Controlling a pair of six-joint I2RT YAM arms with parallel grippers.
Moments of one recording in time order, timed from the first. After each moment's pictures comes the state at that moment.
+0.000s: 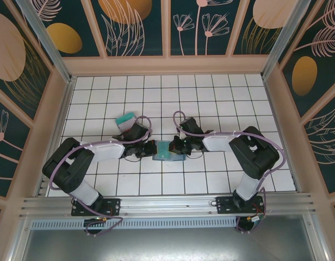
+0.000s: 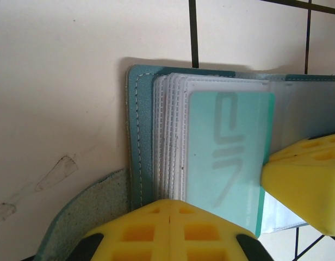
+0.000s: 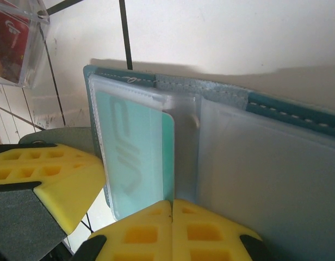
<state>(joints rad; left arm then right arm) -0.63 1.60 0.68 -0.08 0.30 -0.74 0.69 1.73 0.80 -0.03 -0.49 0.87</state>
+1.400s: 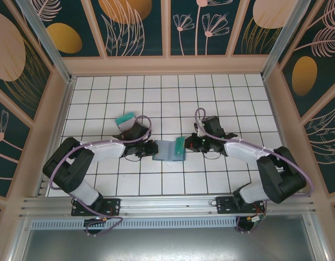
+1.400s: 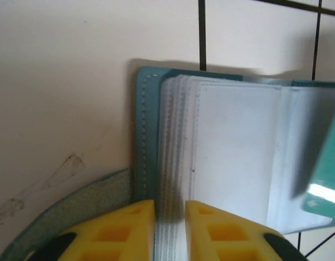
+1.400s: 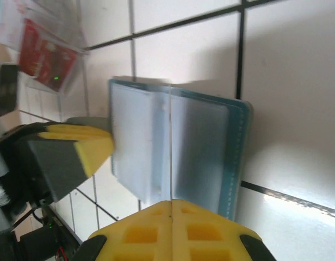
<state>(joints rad) -0.63 1.60 0.71 -0.13 0.28 -0.76 0.51 1.39 0.64 -0.12 -0.53 0.73</state>
